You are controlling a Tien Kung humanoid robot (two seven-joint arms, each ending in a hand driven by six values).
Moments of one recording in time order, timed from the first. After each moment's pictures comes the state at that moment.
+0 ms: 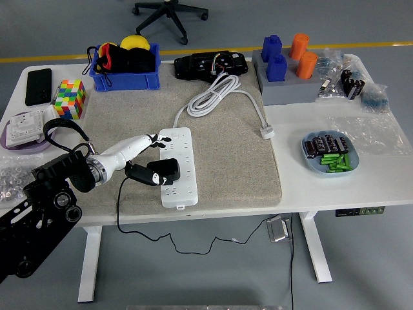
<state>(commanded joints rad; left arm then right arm) -0.36 0.27 -1.01 -1.42 1.91 -0.24 0.26 0.00 -0.24 1.38 0.39 -1.38 0.05 -0.24</state>
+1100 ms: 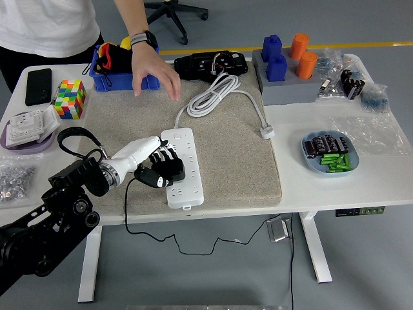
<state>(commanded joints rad) -0.39 0.24 -0.94 -1.34 1.89 -0.11 0.22 0.00 -0.24 1.38 0.39 -1.38 0.05 -0.24</state>
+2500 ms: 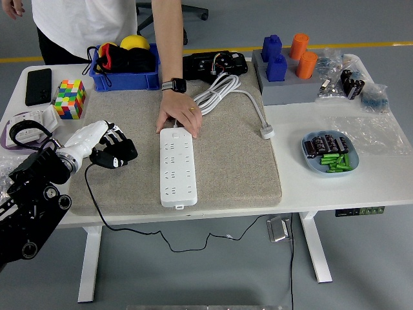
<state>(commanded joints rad) -0.37 0.25 -1.17 -1.18 2.00 -0.07 0.21 0.00 -0.24 1.37 0.39 -1.38 0.06 -0.24</state>
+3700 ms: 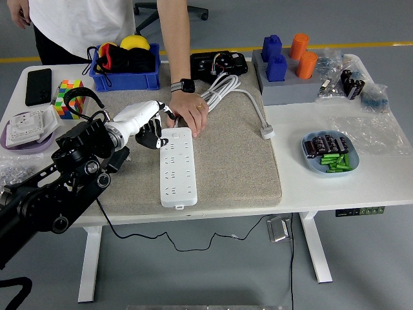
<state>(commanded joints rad) -0.62 0.19 -0.92 -1.14 1.92 -0.13 0.33 0.00 -0.24 1.38 0.39 -1.38 0.05 -0.24</state>
